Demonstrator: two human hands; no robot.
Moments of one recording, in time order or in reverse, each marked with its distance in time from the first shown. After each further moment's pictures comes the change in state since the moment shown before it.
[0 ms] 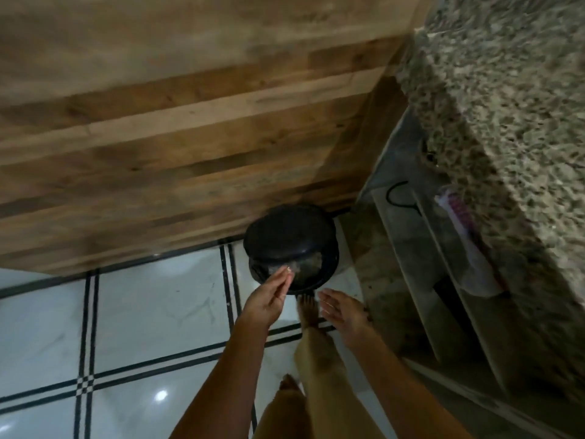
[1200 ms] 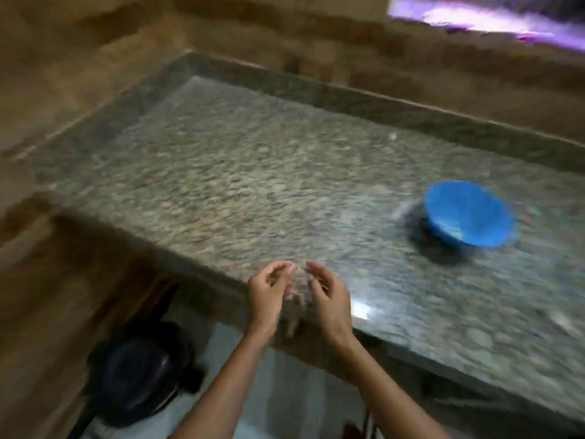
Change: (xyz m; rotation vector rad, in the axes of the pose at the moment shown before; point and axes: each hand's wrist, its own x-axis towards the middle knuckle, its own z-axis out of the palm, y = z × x) left_hand -0.297 -0.267 0.173 1.266 -0.848 0.548; right_hand -0.279 0.039 -0.276 0.163 0.714 -0.895
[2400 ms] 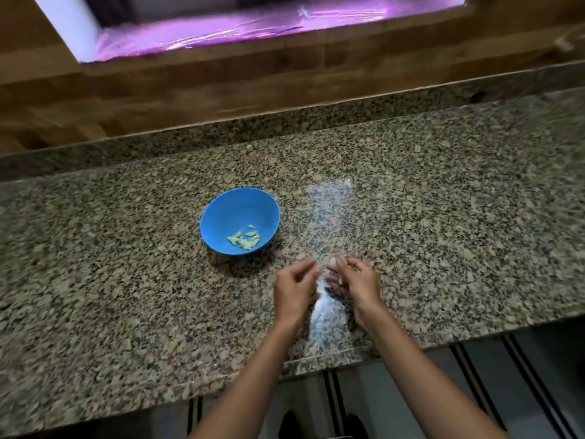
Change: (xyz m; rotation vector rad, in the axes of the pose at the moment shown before) left_hand -0.112 0.015 0.344 0.323 -0.632 0.105; right_hand 0.007 0.070 -0.356 0.599 0.582 0.328
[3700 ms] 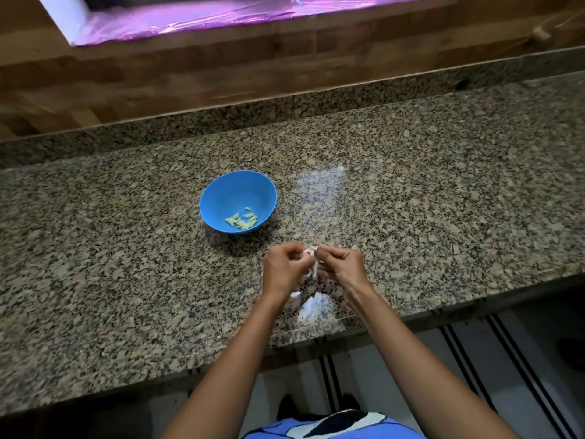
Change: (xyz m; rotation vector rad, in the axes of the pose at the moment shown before) left_hand -0.007 -0.003 -0.026 0.188 -0.083 0.105; right_hand -0.029 0.006 0.007 -0.018 -0.116 -0.021
